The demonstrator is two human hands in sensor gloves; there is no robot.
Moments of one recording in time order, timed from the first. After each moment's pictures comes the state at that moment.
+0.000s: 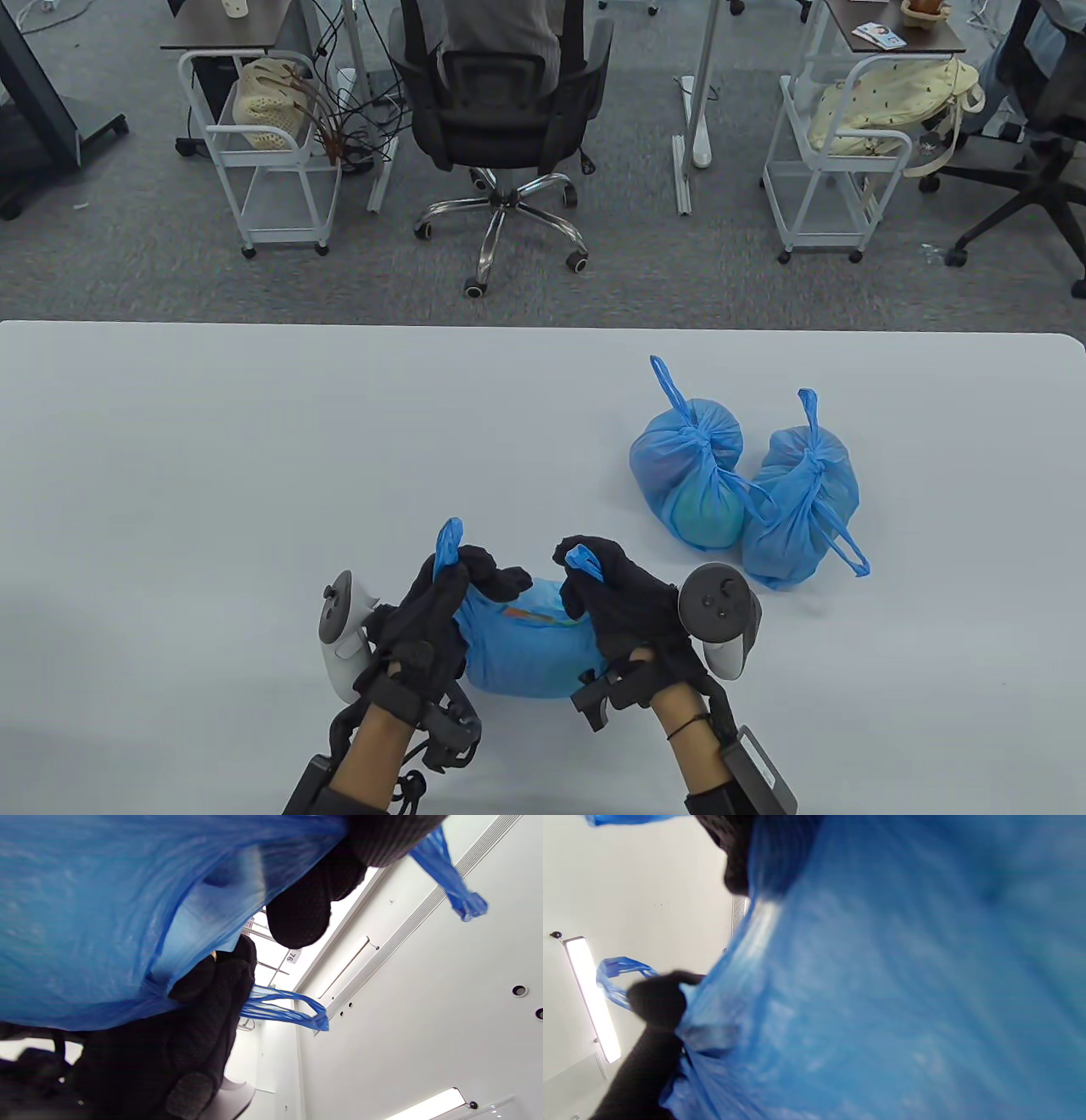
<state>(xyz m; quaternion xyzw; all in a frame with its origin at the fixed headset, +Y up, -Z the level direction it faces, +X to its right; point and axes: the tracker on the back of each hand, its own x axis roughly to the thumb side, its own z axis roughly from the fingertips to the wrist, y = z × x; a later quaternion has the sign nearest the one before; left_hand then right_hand) -0.167 -0.746 -0.279 -0.13 -0.18 0.82 0.54 0.097 -0.716 -0.290 0.17 -0.07 0.77 0.61</state>
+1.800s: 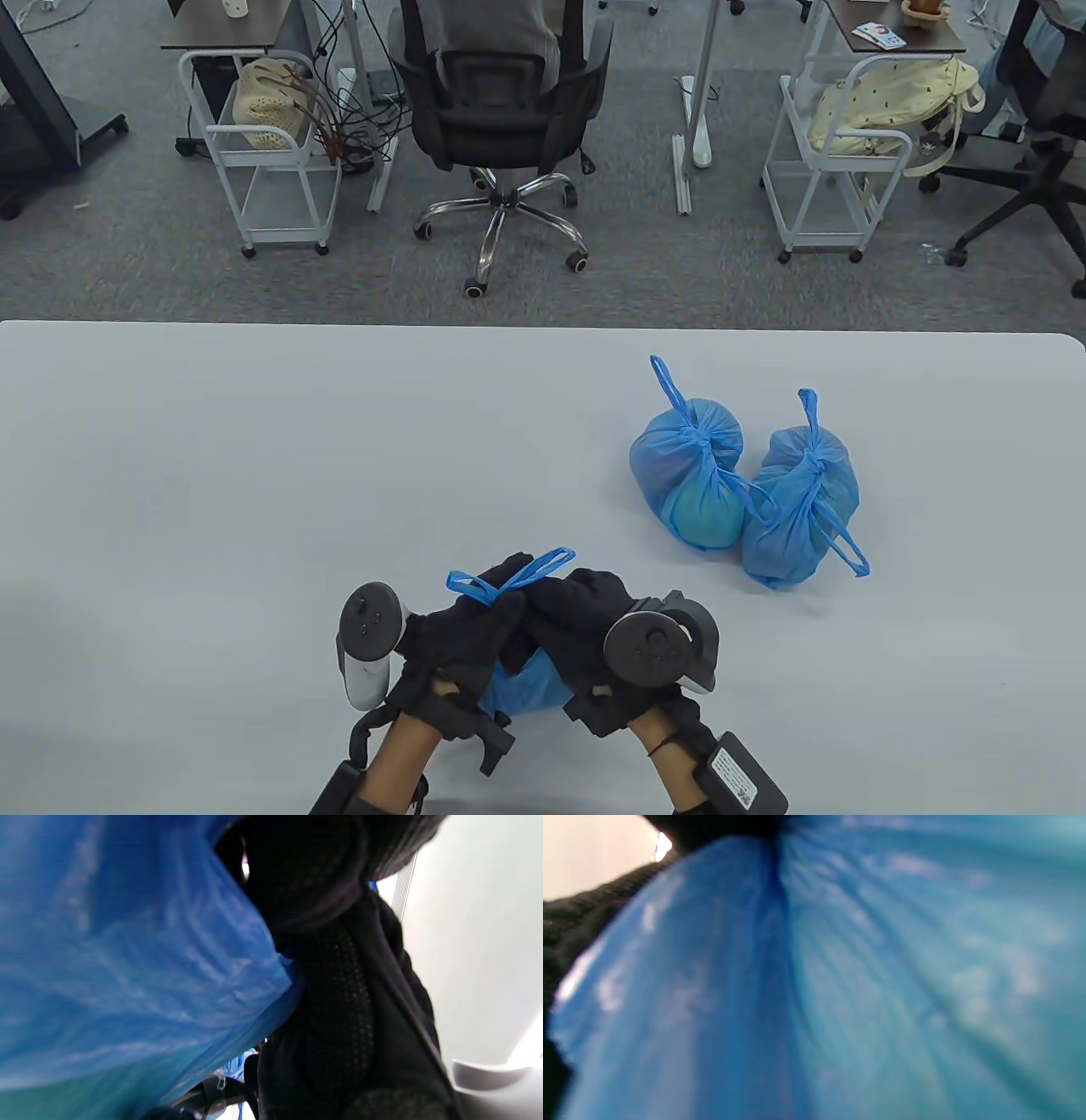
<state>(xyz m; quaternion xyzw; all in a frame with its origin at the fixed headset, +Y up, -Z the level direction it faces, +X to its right) -0.150 -0.743 -0.272 -0.04 -0.17 0.67 0.72 0.058 -0.695 -0.265 0.30 -0.17 0.87 0.35</state>
